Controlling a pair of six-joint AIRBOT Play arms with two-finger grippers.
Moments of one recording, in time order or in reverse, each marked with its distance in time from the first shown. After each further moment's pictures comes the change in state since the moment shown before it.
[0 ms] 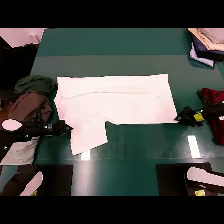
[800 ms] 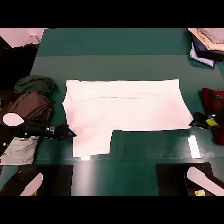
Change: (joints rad) left arm -0.161 0.000 0.113 0.089 -0.219 -0.065; right arm -0.065 0.292 -0.018 -0.246 0.113 -0.003
